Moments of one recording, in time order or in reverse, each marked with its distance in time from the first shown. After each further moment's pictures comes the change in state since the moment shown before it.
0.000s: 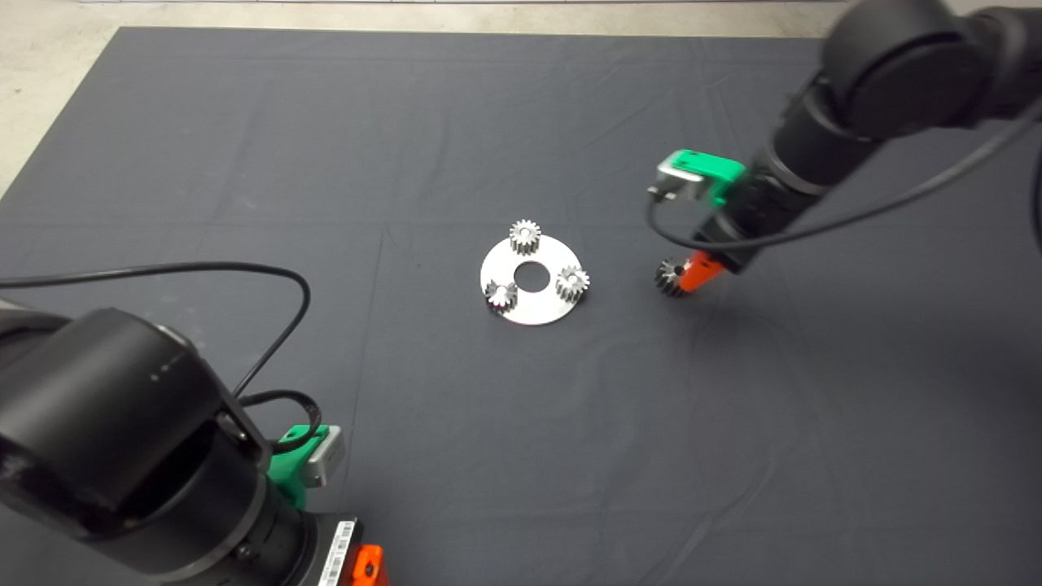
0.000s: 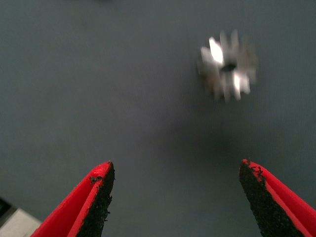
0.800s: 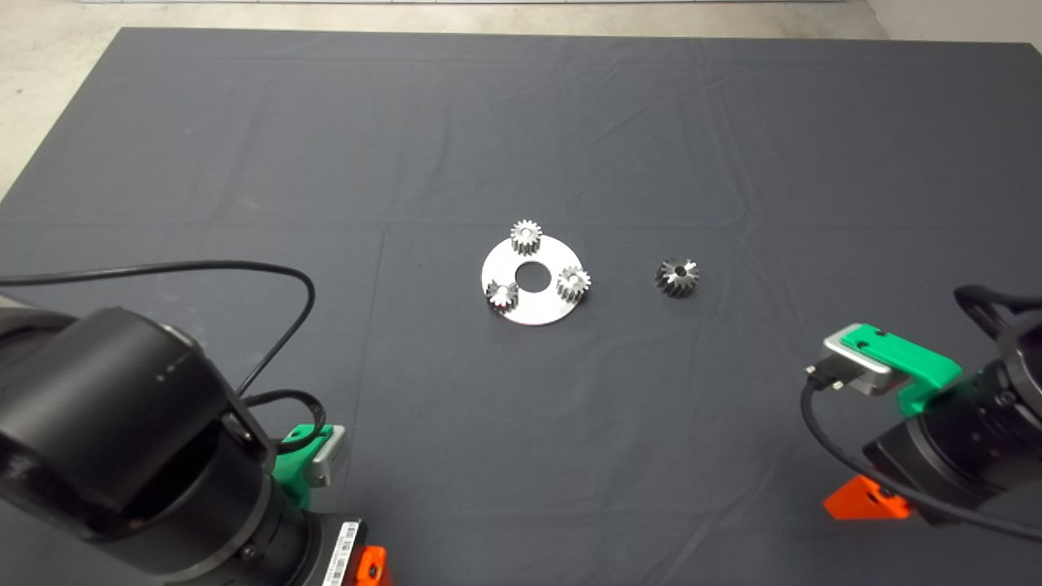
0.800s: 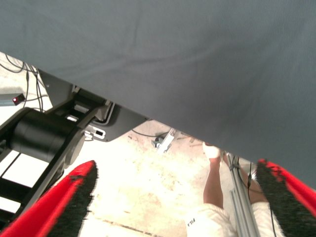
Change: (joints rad) left arm -0.003 0.029 0.000 0.000 0.008 0.001; right arm 0.005 -0.220 0.626 0.149 -0.082 0.699
